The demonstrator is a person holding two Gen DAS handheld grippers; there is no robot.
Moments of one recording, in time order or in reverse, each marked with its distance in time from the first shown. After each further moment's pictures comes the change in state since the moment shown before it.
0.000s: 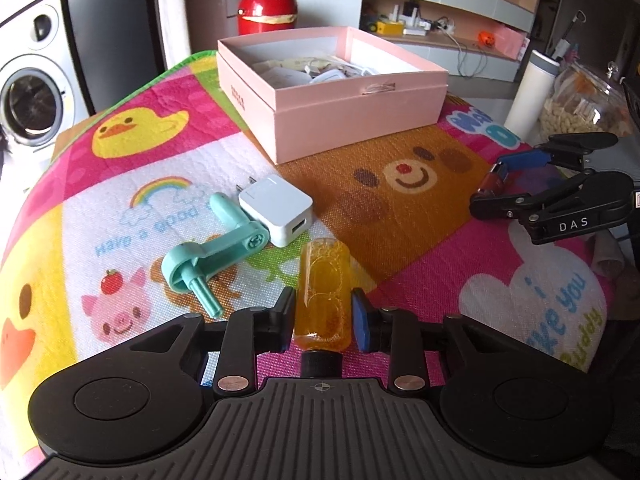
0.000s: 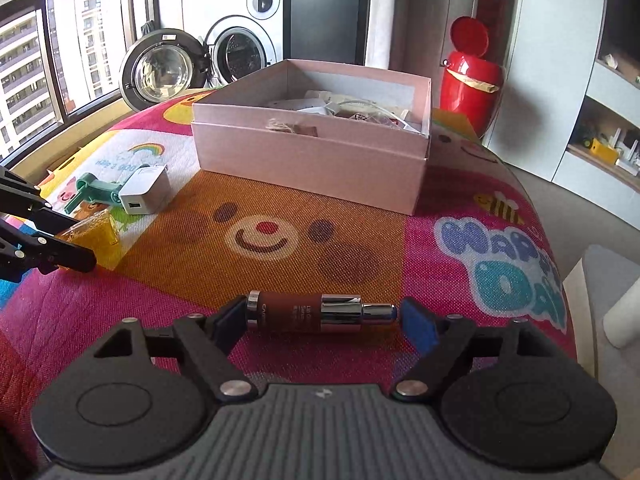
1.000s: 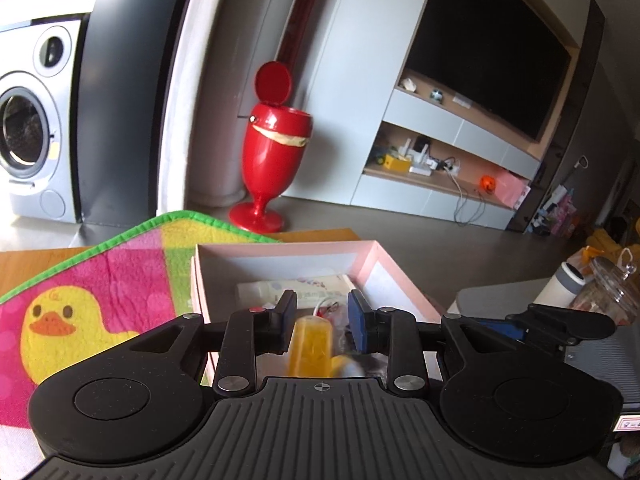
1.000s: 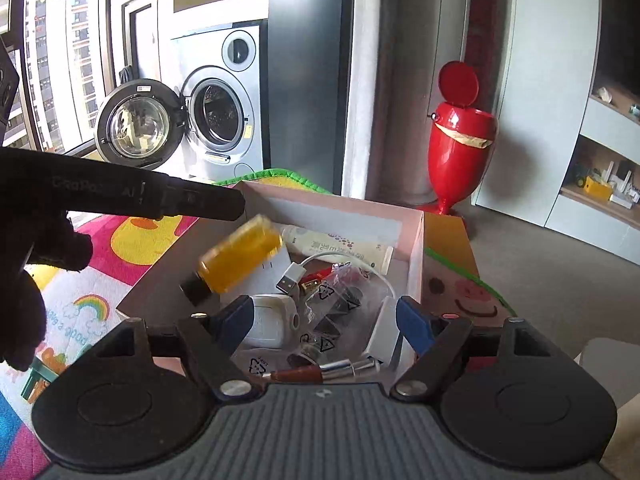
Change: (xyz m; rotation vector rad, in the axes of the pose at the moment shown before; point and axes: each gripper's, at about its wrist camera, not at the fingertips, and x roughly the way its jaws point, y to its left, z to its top) left arm 0.065 0.041 0.179 -0.238 -0.323 -0.102; right arm 0.052 -0.027 0.138 0.038 -0.114 -0.041
